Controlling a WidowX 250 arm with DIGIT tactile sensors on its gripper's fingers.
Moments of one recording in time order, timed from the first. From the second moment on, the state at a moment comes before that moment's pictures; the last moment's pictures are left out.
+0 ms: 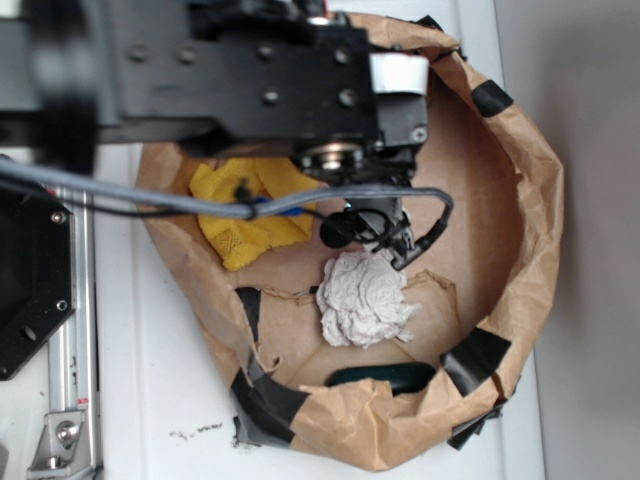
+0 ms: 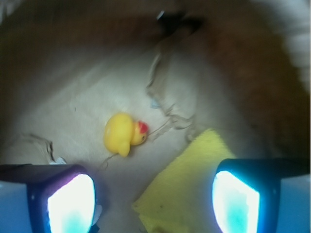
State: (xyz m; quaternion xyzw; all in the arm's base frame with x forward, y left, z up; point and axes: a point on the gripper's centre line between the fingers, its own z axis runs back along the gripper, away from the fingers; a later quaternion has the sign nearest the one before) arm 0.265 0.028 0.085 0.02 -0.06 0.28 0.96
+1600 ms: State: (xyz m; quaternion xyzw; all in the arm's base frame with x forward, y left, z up) arm 0.293 0.033 0.030 0.02 -0.05 0.27 0.96
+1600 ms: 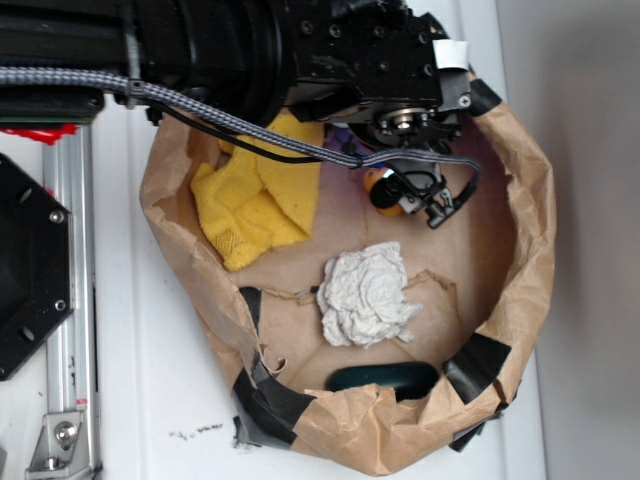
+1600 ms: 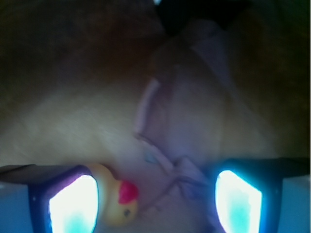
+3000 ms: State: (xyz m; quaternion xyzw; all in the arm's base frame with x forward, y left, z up) arm 0.273 -0.014 0.032 -0.05 0.00 0.21 0.98
